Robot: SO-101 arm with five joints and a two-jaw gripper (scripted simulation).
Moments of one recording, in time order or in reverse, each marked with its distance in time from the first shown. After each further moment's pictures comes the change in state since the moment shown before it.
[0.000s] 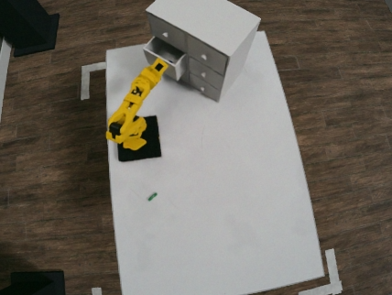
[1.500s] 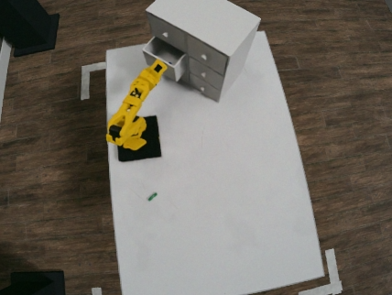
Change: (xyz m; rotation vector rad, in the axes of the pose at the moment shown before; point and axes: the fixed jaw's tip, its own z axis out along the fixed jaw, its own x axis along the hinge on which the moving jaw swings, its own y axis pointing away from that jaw) arm 0.002 0.000 -0.005 -0.003 0.003 -0.002
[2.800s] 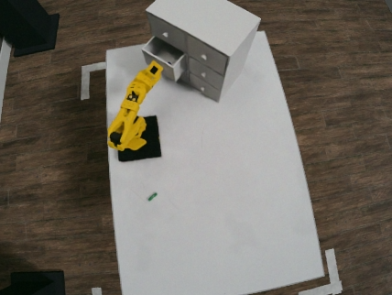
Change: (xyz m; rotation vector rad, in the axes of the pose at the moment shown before) arm 0.008 0.008 -0.014 -0.041 0.021 -0.016
